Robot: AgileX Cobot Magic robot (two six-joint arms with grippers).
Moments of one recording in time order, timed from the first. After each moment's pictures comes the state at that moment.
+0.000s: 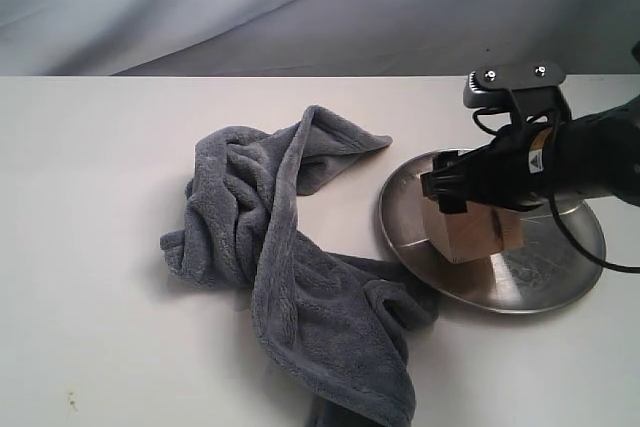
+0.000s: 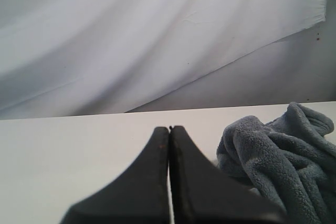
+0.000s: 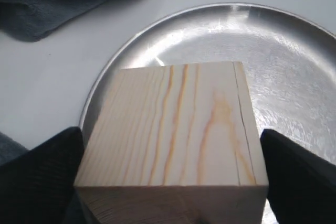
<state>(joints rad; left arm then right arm) -0.13 0.00 0.00 -0.06 0.10 0.06 0.50 1.62 -0.83 -0.26 0.20 0.41</state>
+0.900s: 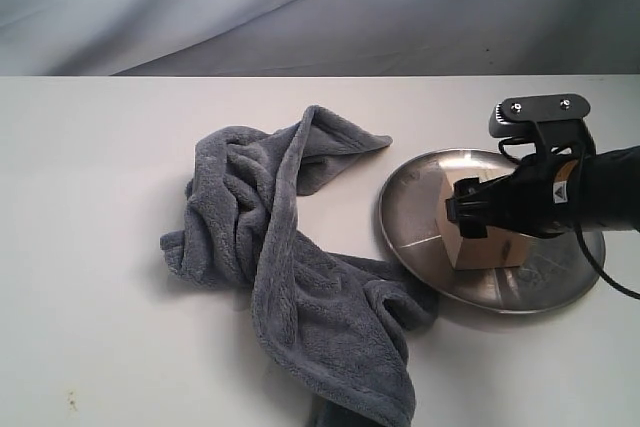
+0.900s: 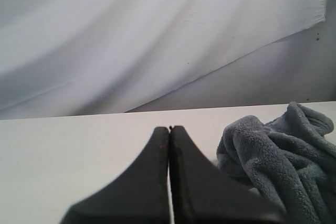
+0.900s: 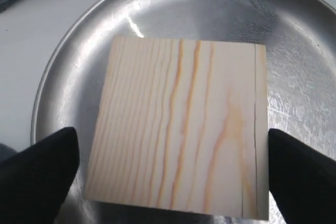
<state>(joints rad) -0.13 0.00 0.00 -0.06 0.10 0.06 0.44 1.63 -0.73 -0.27 0.08 0.40</state>
